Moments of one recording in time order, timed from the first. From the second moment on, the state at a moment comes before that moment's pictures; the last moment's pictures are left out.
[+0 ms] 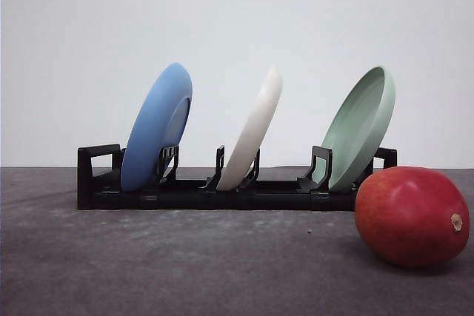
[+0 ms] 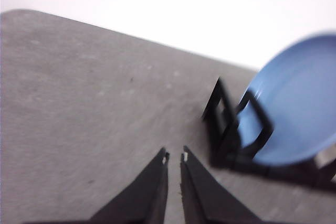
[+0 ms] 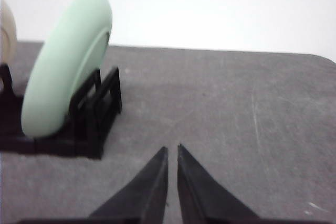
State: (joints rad) left_arx 0.01 0.00 0.02 -0.10 0.05 -0.27; right_arx 0.04 0.00 0.01 -0.07 0.00 0.03
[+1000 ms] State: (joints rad) left_arx 0.01 0.40 0.80 -0.79 0.12 -0.15; right_arx 0.04 0.29 0.62 -0.60 -0.24 0.21
